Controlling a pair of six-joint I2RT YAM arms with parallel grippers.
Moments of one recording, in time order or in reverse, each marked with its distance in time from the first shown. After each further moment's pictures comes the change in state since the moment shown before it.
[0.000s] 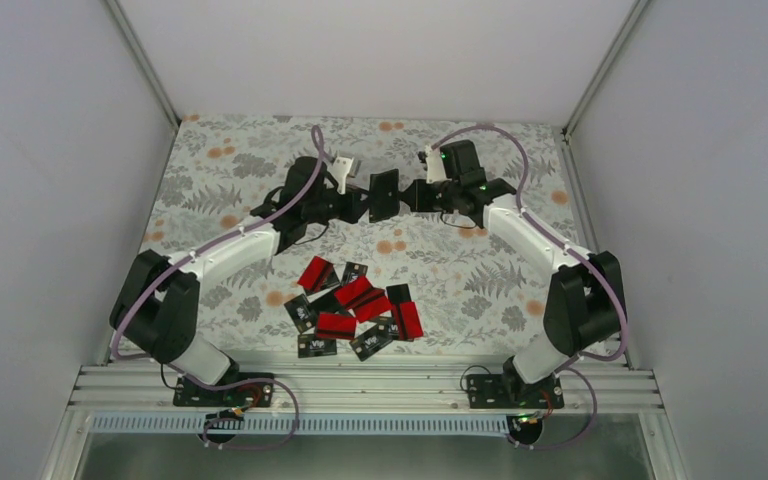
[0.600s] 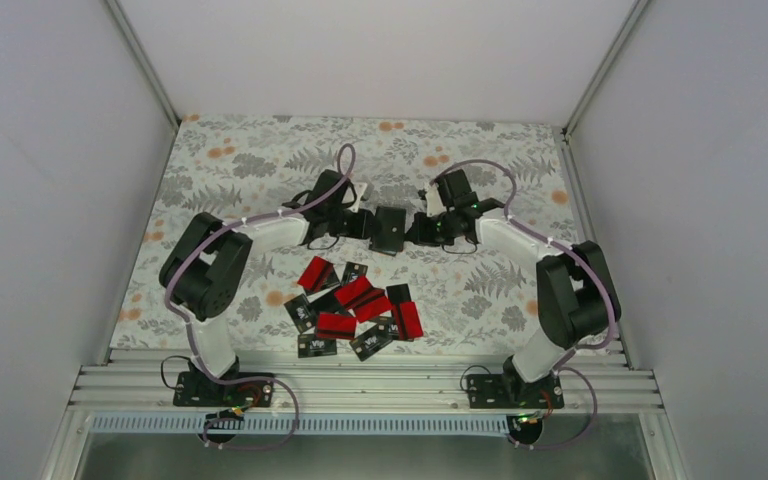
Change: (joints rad) left arm 0.000 0.291 0.083 -0.108 0.033 0.007; right arm 0.000 0.034 -0.179 -0.021 -0.029 0.036
